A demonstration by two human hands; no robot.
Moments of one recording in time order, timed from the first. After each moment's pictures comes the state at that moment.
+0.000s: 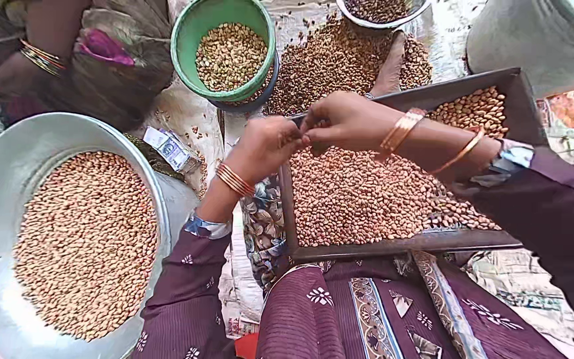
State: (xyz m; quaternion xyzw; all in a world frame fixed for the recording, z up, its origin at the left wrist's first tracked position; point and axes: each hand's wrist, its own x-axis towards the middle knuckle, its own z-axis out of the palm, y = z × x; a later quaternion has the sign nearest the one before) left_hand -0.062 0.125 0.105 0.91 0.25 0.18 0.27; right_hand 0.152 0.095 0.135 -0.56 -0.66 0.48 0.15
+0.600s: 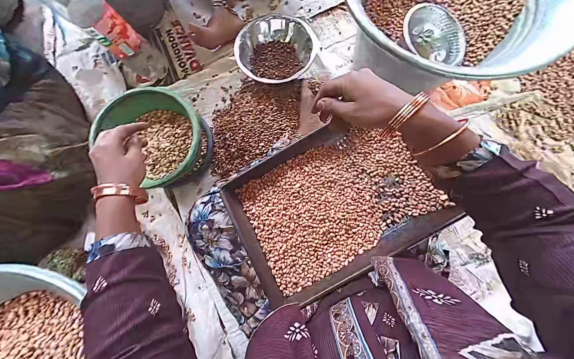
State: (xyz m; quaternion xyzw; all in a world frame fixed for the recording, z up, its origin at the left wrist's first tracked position) left_hand -0.087 0.321 0.075 0.81 0.52 0.16 0.22; right_hand 0.308 0.088 0.144 -0.70 -0.62 0.29 0.19
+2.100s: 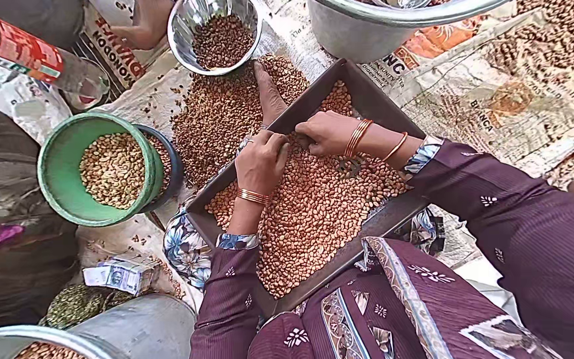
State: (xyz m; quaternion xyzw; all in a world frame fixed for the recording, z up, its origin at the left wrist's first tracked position) left_hand 0.143 0.136 0.022 0.95 0.20 0.16 0.16; right_hand 0.337 0.044 0.045 -0.68 -0.66 0.30 0.03
